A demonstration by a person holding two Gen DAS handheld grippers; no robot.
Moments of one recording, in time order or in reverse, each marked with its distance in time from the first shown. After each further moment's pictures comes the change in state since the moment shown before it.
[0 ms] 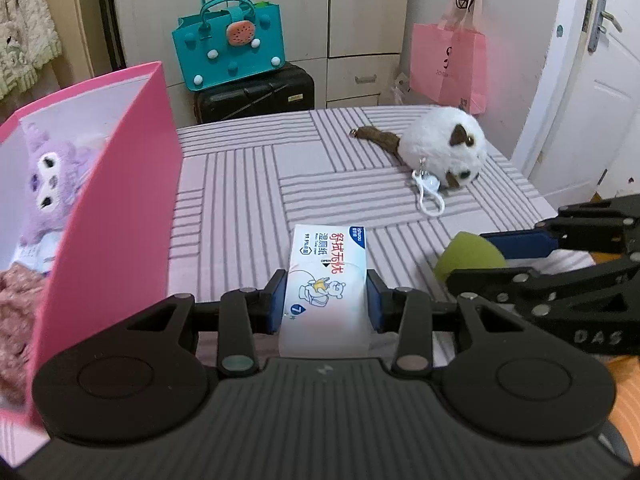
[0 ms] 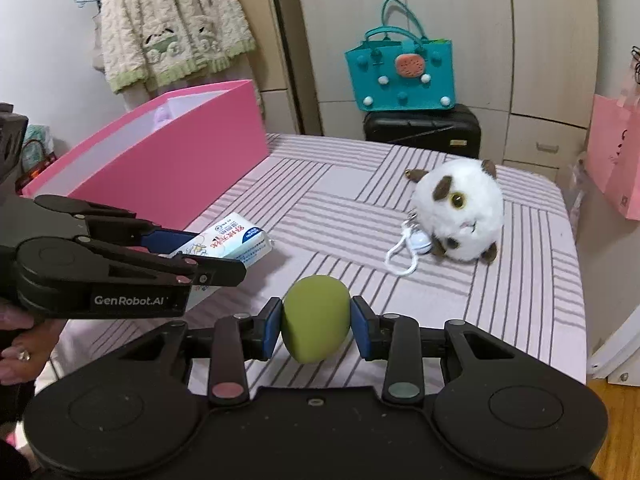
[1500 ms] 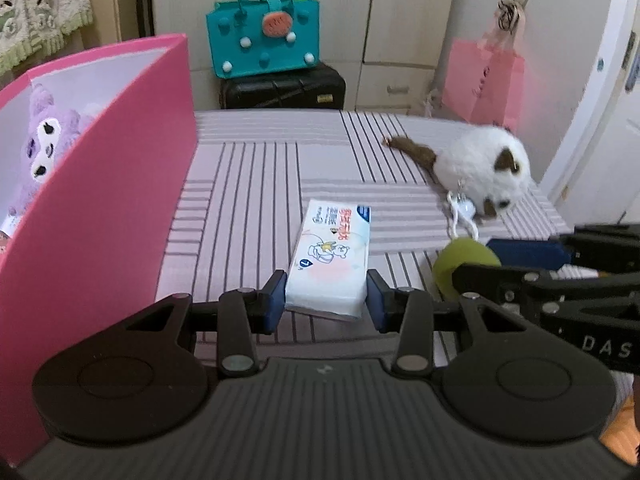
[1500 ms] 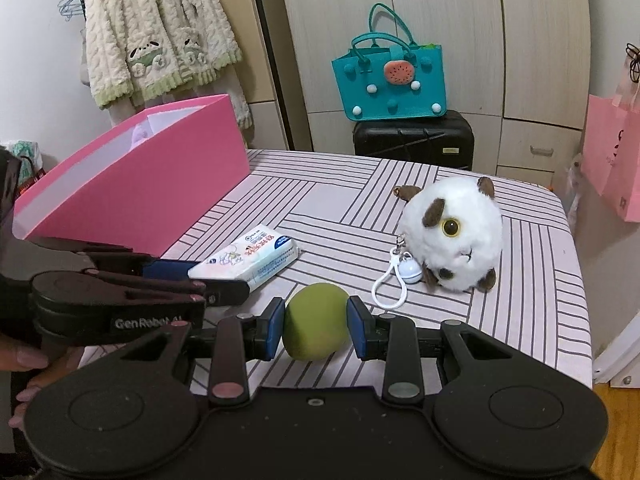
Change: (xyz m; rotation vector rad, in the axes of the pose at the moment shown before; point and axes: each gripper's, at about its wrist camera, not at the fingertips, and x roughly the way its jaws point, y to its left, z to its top) left arm 0.036 0.005 0.007 -0.138 -0.008 0.040; right arm 0.026 -0.012 0.015 0.018 -0.042 -0.027
